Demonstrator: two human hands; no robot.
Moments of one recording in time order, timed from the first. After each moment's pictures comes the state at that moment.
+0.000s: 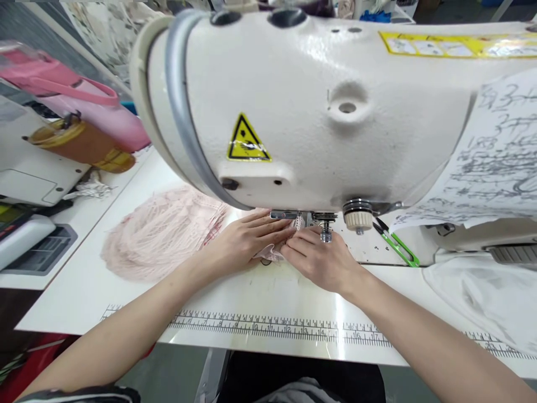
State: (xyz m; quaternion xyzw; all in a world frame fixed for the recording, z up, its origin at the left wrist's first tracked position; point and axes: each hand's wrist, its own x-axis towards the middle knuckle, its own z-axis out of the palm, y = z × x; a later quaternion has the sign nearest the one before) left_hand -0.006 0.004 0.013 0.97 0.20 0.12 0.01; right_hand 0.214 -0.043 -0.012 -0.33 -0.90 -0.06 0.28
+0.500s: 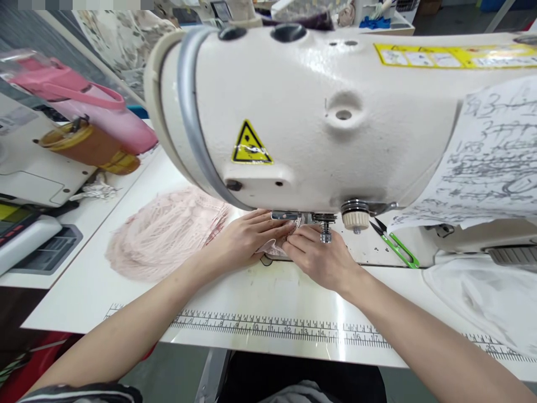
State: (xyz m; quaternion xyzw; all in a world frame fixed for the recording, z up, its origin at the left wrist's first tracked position) left_hand -0.006 0.008 0.011 0.97 0.22 0.12 0.00; right_hand 0.213 -0.040 -0.016 -0.35 -0.89 -0.04 0.28
